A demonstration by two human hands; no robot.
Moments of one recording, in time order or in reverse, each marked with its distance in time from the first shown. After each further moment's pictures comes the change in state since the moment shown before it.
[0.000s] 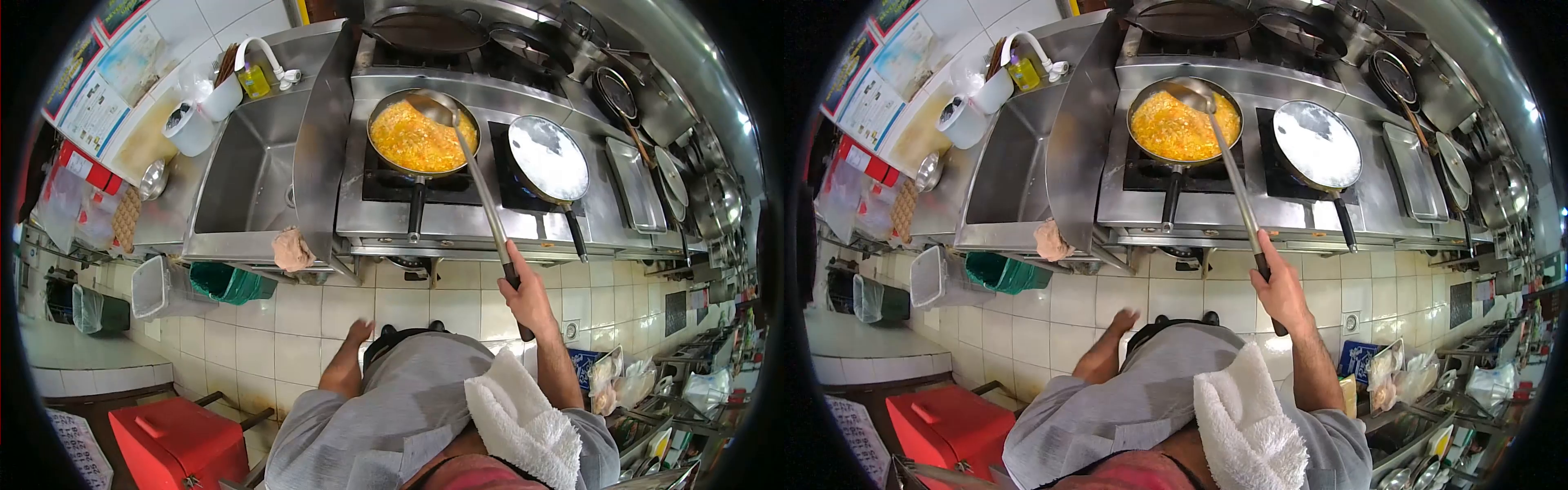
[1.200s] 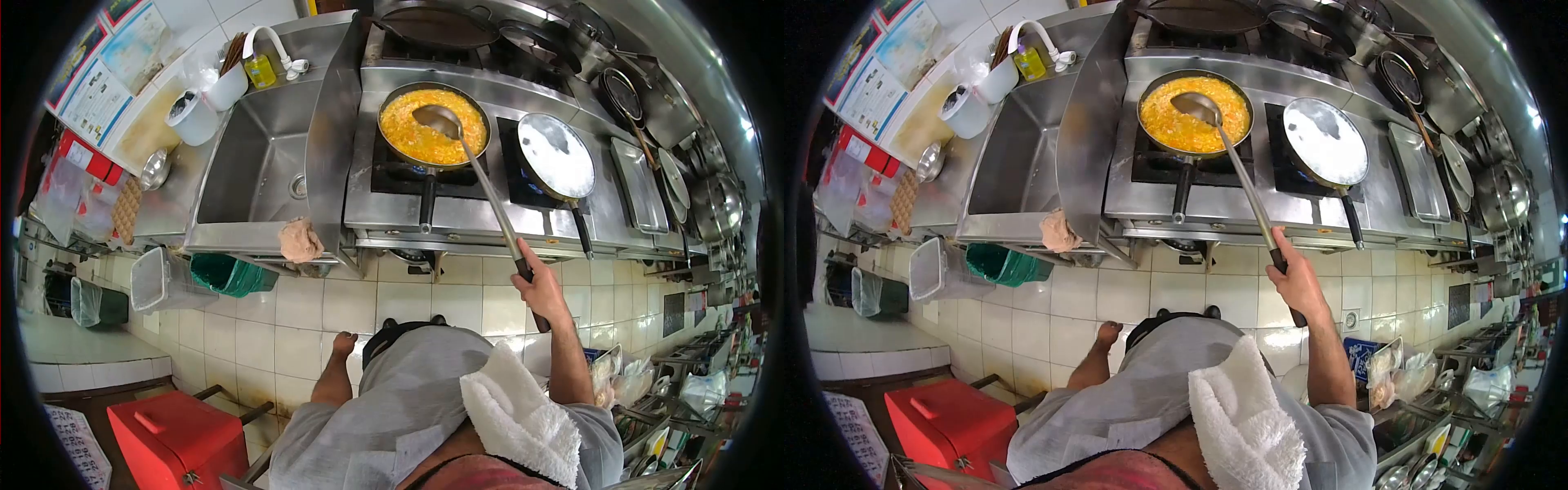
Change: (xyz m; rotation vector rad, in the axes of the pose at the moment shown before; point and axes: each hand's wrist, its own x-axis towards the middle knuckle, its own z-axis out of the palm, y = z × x) left_hand -0.081 -0.037 -0.026 -0.181 0.080 -0.216; right_hand 0.003 0.002 -0.008 0.037 -0.071 0.188
